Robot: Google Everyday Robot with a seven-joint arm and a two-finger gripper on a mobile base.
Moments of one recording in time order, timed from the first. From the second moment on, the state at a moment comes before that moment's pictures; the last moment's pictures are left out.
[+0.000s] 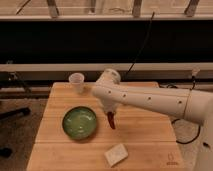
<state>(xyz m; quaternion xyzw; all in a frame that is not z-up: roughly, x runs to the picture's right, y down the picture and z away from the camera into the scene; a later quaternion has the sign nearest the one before) 0.026 0.130 0.764 -0.22 -0.19 -0.69 0.67</state>
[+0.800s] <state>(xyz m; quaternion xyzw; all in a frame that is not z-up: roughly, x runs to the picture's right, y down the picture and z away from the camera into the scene) -0.031 0.124 0.780 -0.21 -0.19 -0.72 0.63</state>
